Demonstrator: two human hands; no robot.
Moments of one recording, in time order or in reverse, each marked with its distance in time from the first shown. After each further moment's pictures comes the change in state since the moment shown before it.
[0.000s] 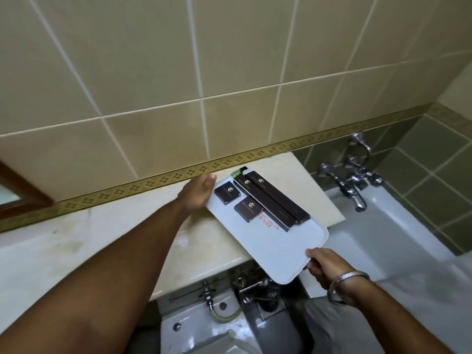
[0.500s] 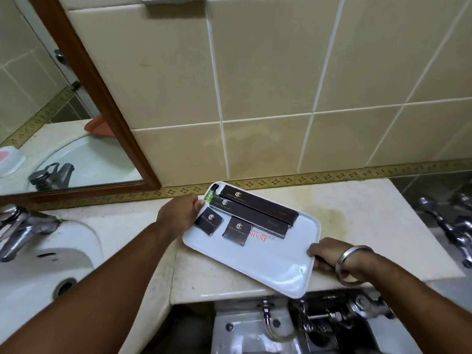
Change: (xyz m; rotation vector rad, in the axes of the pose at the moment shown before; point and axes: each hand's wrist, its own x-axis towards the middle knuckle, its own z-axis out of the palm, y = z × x) left_hand -0.095 -0.164 -0.141 0.465 0.187 -0.269; right_hand 0.057 -0.100 0.149 -0.753 -0.336 -0.154
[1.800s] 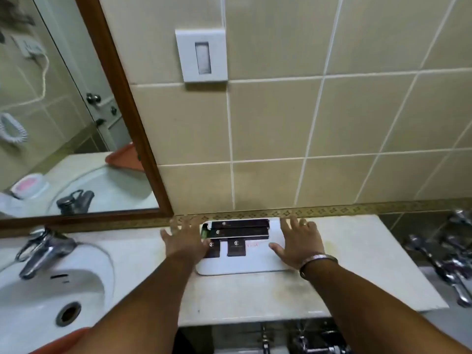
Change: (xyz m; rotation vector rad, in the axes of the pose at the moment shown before) left_hand -0.054 0.036 -0.029 0.243 -0.005 -0.242; right_hand 0.015 -0.080 0.012 -1.150 0.747 -0.291
